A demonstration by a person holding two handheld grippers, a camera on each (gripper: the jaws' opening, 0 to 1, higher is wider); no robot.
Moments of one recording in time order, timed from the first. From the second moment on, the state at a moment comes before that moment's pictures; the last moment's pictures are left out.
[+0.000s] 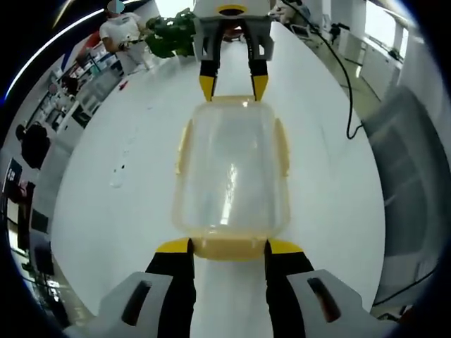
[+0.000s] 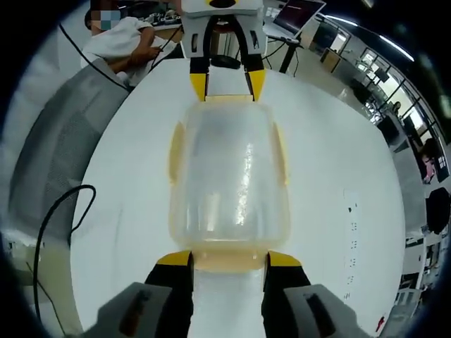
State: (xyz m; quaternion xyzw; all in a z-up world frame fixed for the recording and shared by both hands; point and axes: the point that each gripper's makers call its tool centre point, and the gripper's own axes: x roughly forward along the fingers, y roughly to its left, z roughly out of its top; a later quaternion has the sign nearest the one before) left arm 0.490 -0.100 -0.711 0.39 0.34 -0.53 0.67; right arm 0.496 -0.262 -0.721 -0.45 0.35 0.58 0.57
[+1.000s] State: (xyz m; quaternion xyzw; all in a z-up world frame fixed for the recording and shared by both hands) left arm 0.495 -0.136 -0.709 0.38 0.35 -0.53 0.68; right arm 0.506 -0.298 -0.719 -0.45 0.35 0.59 0.57
